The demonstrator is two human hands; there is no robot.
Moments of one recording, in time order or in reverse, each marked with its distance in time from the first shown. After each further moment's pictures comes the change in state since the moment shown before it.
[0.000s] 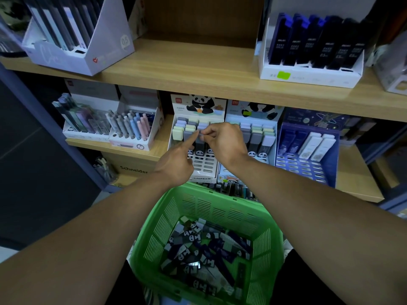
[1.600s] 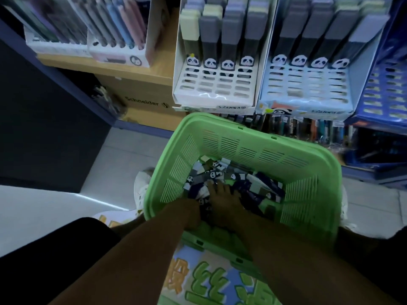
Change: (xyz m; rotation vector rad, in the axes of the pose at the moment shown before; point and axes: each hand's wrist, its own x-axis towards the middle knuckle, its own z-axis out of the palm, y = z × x) left_hand -0.135 -0.118 0.177 0.403 -1.109 -0.385; right_hand -0.239 0.165 0.228 -0.517 -1.003 0.223
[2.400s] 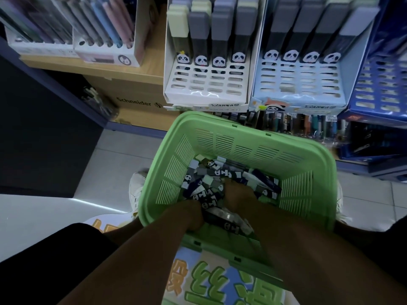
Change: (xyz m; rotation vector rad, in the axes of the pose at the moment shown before) left_hand 0.022 0.011 0.006 -0.197 0.020 0.013; right_hand 0.001 0.043 -0.026 0.095 0.022 0.156
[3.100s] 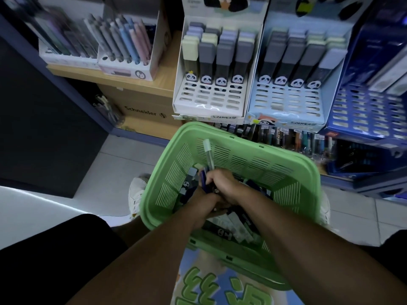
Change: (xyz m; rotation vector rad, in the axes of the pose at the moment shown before) left_hand -0.024 0.055 -0.013 -1.438 0.184 0.113; right_hand -0.033 -0.055 -0.084 1.221 -0.065 0.086
